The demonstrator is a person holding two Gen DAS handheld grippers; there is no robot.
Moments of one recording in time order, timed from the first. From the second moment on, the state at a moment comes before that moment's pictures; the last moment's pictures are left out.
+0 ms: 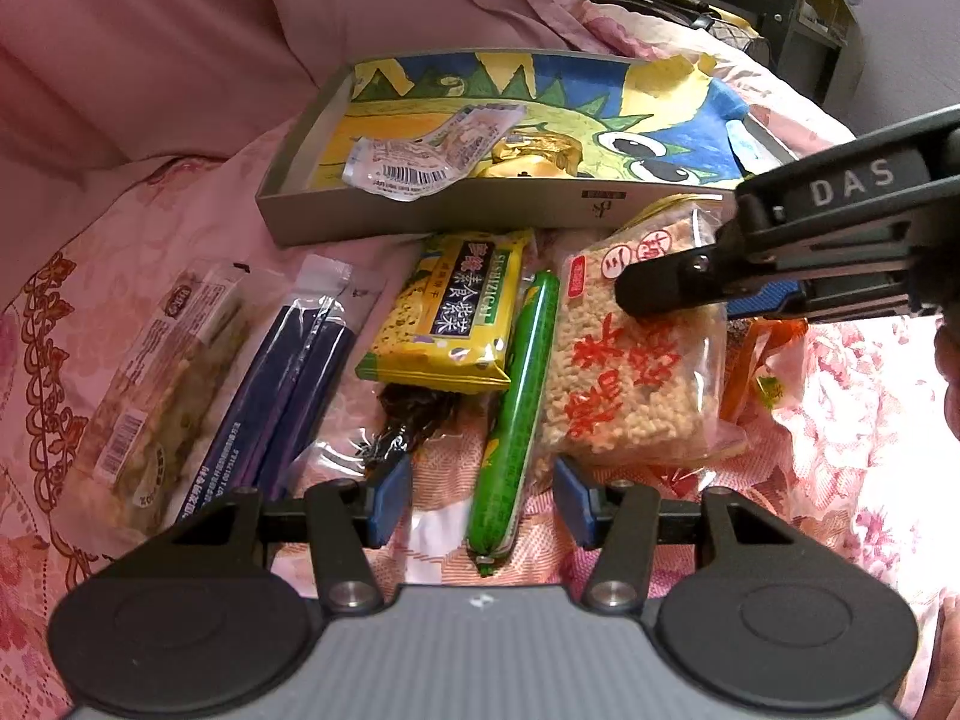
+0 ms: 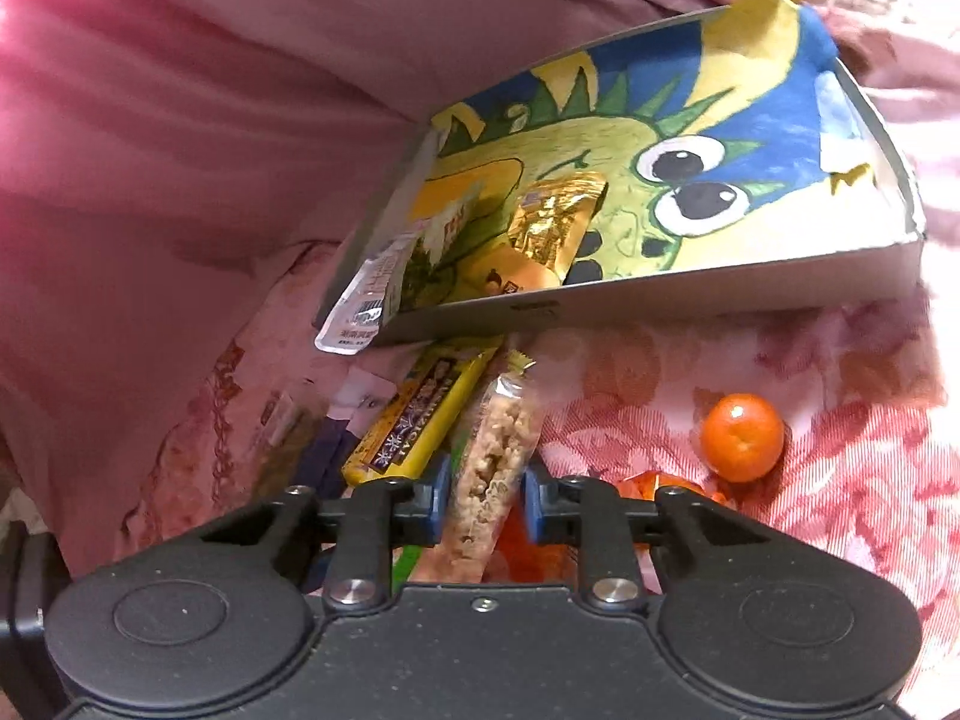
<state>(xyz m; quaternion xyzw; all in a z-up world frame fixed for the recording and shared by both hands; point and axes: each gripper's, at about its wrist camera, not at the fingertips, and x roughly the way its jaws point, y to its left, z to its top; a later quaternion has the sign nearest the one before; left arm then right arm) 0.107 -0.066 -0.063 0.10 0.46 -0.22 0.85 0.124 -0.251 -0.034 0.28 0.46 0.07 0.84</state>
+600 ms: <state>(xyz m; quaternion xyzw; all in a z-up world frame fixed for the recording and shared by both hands) 0.116 -0.080 -0.059 0.09 0.41 -0.24 0.87 0.083 -0.281 0.013 0.25 0.40 0.05 0.88</state>
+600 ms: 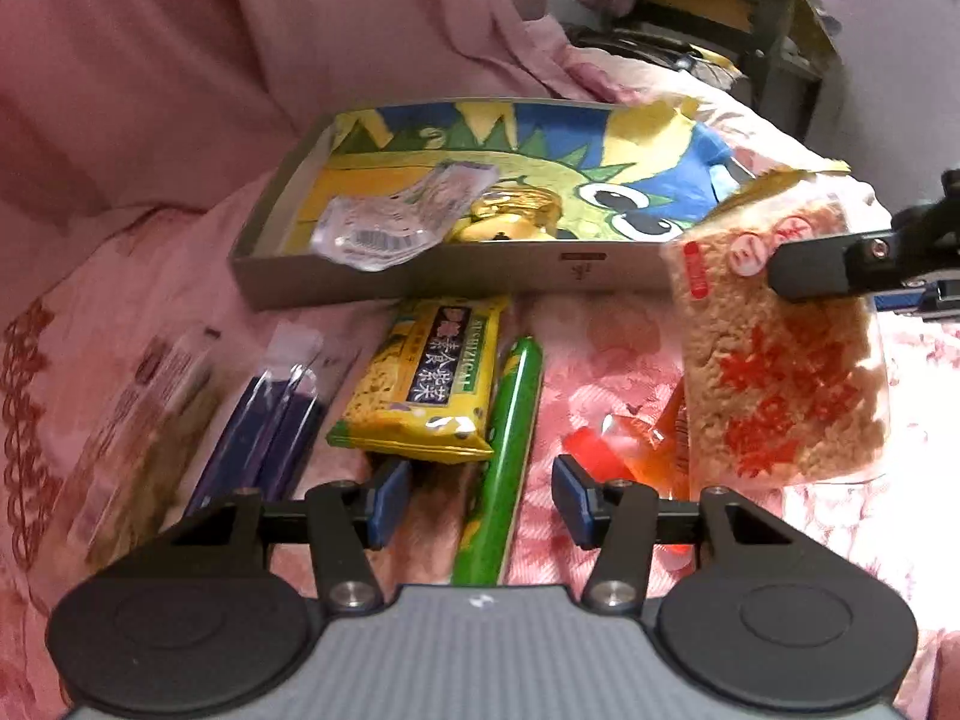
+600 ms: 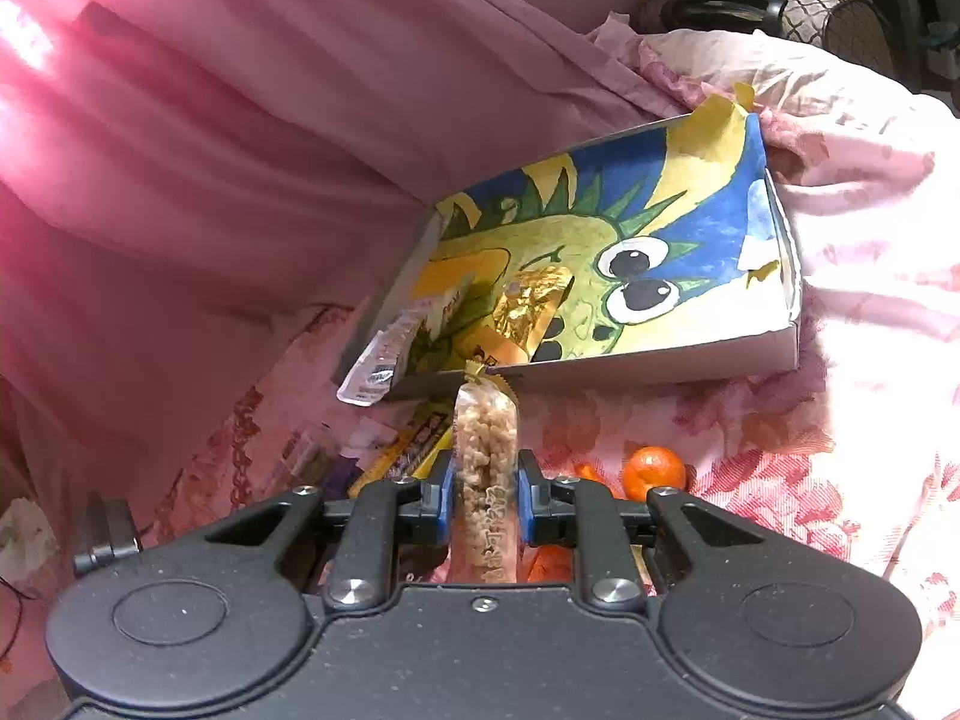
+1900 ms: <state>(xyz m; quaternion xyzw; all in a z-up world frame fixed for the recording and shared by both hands) 0.110 -0.071 -0.065 -0.01 0.52 -0.23 0.82 0.079 -0.273 0.028 0.25 0.36 0.08 0.90</state>
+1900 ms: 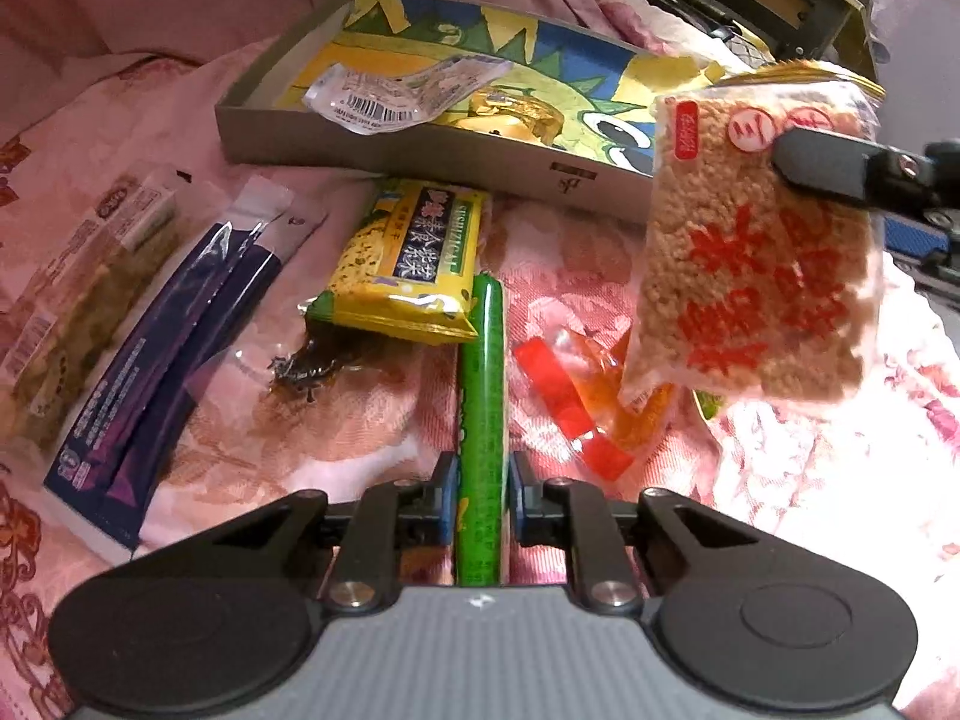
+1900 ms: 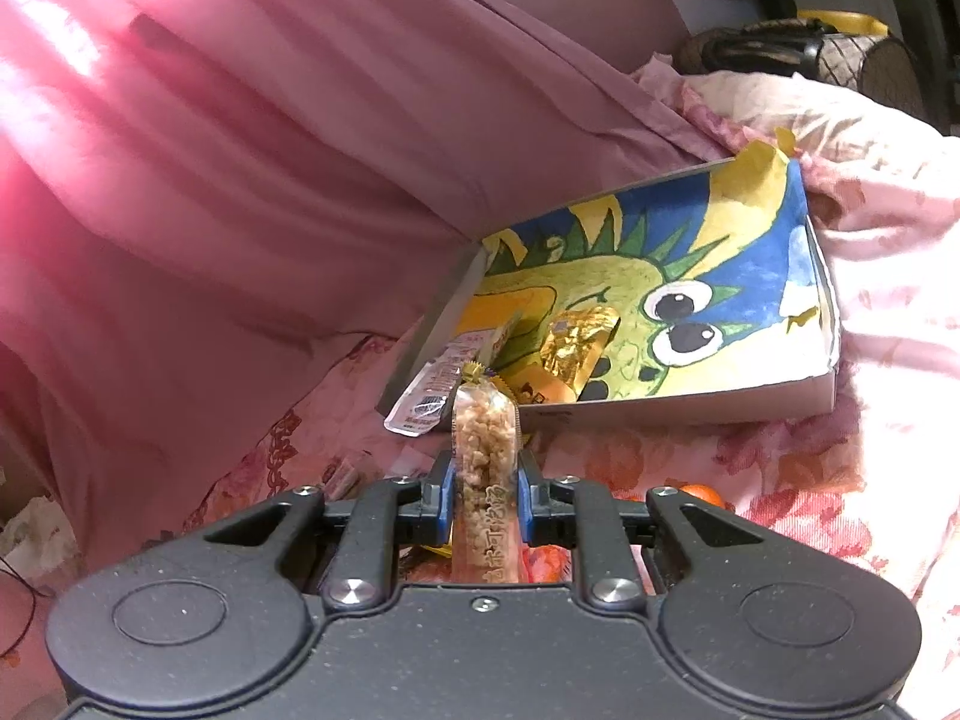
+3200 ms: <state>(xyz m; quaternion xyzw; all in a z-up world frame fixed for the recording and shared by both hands) 0.211 -0.114 -0.007 -0.08 0.34 -0.26 0.90 0.115 -0.318 0.030 0.18 0.22 -0.08 0.95</state>
